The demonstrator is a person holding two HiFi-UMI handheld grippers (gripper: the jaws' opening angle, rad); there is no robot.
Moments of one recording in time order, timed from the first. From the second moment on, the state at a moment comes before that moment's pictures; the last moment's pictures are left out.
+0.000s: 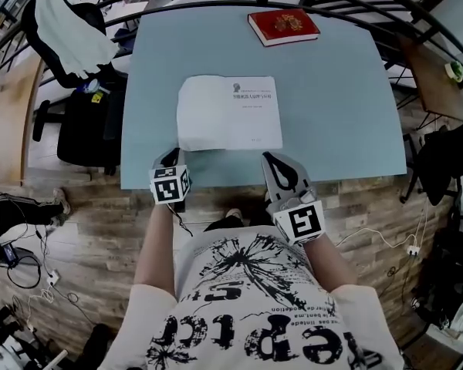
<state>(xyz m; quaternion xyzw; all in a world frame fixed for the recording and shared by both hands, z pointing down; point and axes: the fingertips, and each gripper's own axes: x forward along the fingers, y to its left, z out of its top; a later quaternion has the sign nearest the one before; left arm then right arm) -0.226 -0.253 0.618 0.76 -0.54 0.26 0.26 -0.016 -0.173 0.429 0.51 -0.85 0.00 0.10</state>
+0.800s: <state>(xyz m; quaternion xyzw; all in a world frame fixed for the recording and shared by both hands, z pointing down) -0.145 -0.195 0.354 0.90 -0.44 0.02 -0.03 -0.028 -0.162 0.381 0.51 -0.85 -0.05 0.06</state>
